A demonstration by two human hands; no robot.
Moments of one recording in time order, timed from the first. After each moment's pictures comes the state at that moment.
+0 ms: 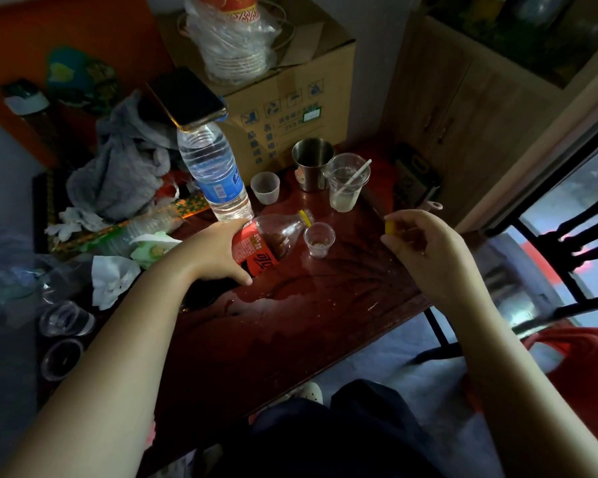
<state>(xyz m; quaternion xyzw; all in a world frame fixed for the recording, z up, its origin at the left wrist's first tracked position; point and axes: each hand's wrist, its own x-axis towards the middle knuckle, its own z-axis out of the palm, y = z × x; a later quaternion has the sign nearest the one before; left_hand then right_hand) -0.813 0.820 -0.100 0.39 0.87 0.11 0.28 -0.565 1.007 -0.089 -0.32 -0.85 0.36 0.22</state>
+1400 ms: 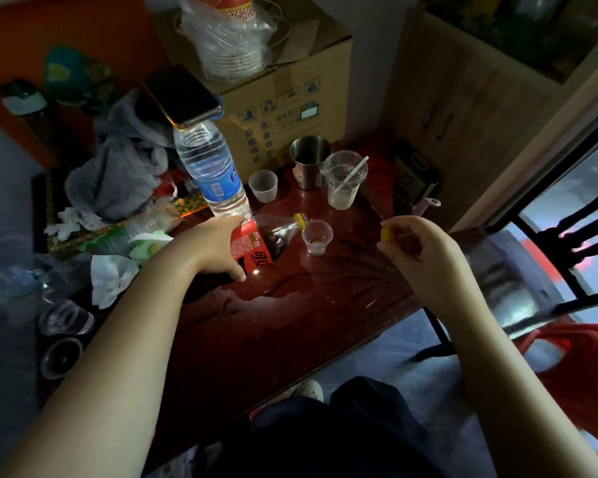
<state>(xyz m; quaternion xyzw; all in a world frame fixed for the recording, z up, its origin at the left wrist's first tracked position) -0.807 0.829 -0.091 0.37 0.89 0.00 0.26 -0.557 1.004 -0.098 -0.33 -0.85 0.37 0.21</state>
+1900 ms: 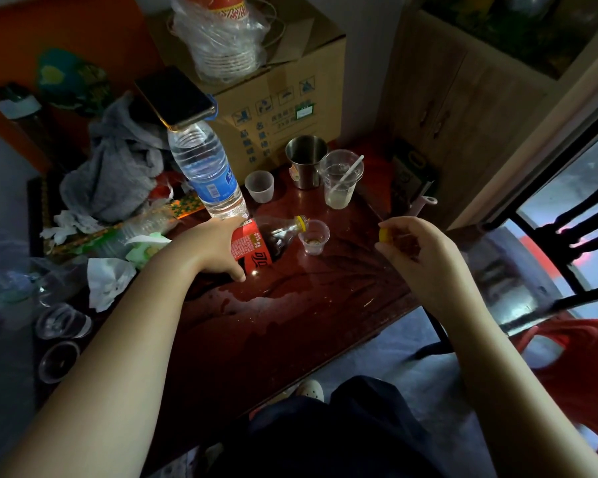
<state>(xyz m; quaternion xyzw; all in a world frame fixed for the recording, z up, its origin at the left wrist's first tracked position) -0.806 0.836 -0.093 0.39 0.88 0.00 0.26 -0.553 1.005 -0.101 -0.33 -0.85 0.37 0.21</state>
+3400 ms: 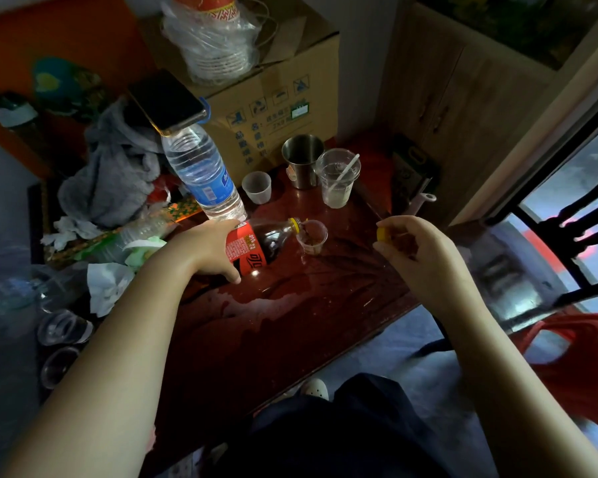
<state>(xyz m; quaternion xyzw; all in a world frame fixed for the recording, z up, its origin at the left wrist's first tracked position) -0.816 0.839 -0.101 0.37 0.89 -0.04 0.27 -0.554 1.012 -0.105 -0.33 -0.84 0.37 0.20</state>
